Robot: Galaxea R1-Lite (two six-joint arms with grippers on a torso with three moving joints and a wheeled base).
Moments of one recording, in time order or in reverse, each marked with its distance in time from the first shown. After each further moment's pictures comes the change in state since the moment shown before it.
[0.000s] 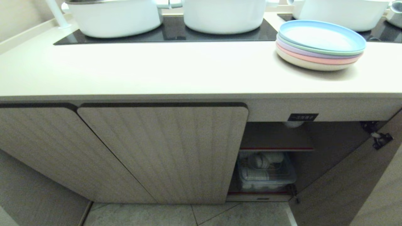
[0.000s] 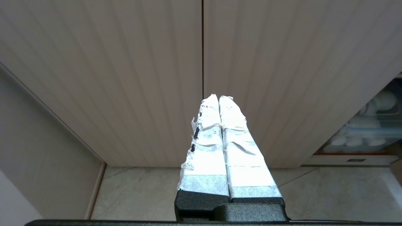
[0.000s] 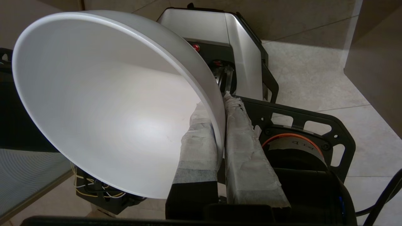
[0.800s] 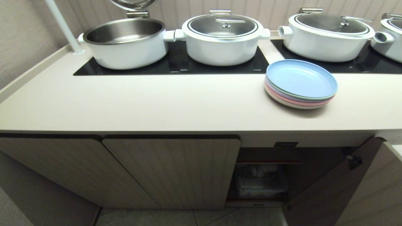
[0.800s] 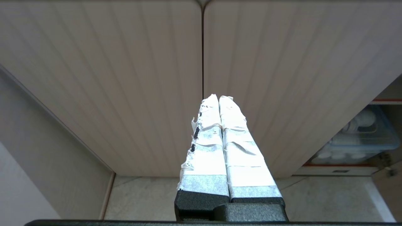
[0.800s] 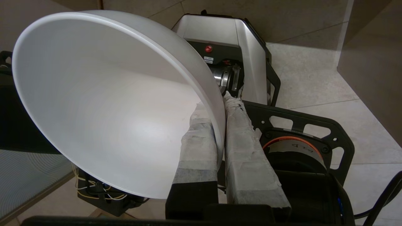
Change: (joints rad) left arm 0.001 0.000 0.000 0.000 0.000 0.000; right arm 0.000 0.003 -0.015 -0.002 -0.001 0.001
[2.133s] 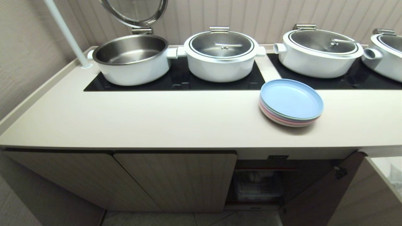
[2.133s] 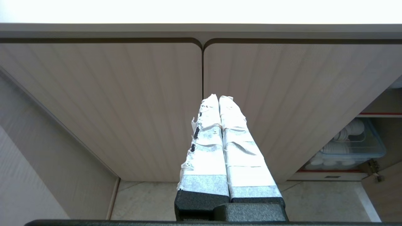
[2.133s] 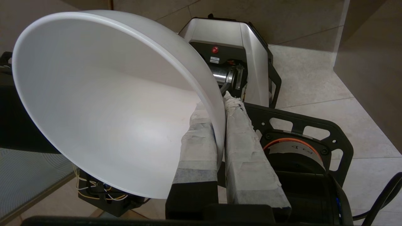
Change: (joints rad) left arm 0.000 0.000 0.000 0.000 0.001 0.000; right arm 0.004 0.000 -0.016 0.004 -0.001 0.000
